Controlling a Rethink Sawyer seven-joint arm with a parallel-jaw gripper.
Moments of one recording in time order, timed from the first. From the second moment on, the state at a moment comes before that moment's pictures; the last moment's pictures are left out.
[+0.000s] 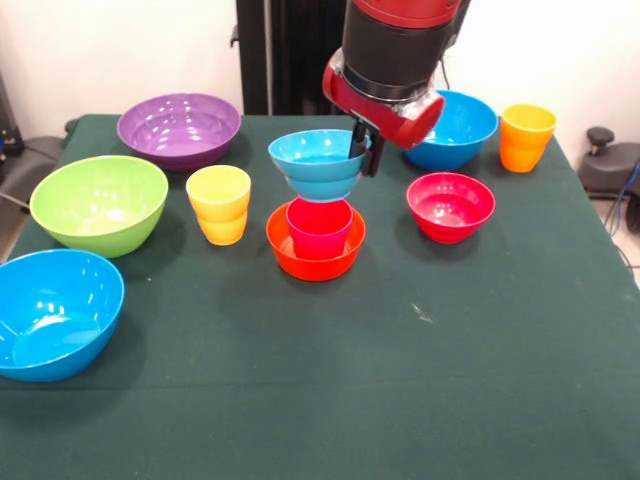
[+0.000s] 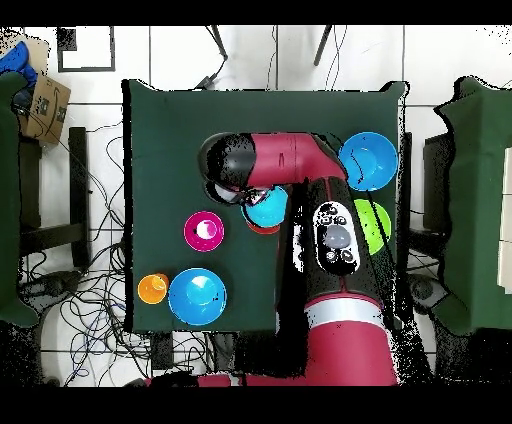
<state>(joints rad) -0.25 -0.61 0.15 1.40 -0.28 1.00 2.51</state>
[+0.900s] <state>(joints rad) -0.27 -0.61 0.16 1.40 -0.29 1.00 2.51</state>
